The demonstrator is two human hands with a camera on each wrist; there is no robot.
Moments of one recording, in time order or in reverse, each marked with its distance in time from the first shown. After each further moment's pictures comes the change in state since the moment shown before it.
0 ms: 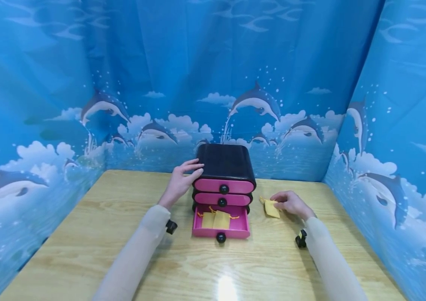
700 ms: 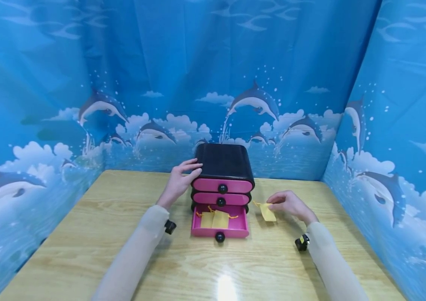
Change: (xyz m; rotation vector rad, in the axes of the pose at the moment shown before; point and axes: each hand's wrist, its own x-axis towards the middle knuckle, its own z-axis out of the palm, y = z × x) left_hand 0.002 0.000 0.001 0.006 0.002 -0.002; right_hand -0.022 -0.021 -0.002 0.136 -0.046 -0.147
